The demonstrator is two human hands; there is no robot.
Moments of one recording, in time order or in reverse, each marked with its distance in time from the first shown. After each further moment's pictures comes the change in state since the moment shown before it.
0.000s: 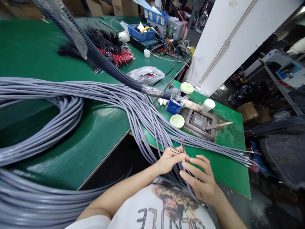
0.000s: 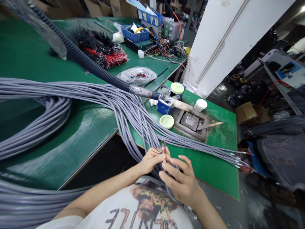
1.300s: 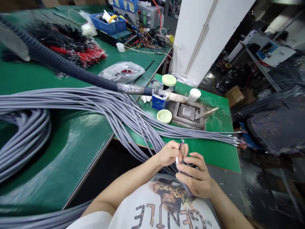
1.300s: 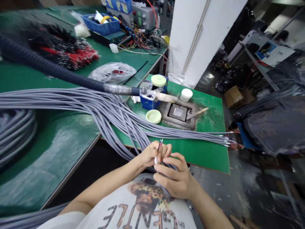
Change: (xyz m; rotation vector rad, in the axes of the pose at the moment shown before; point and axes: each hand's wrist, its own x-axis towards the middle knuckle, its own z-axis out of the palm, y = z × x) left_hand 0.029 -0.013 0.032 -0.526 -0.216 -0.203; right_hand -0.018 -0.014 -0.003 0.061 0.131 0.041
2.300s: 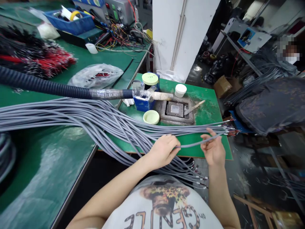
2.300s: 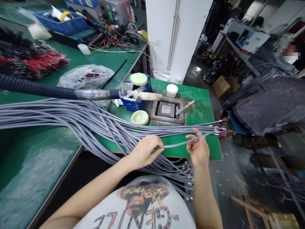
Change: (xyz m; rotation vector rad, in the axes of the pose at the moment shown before) left_hand 0.009 0.028 0.007 1.677 -0.234 0.216; right_hand -0.051 0.060 -0.021 0.973 0.879 1.174
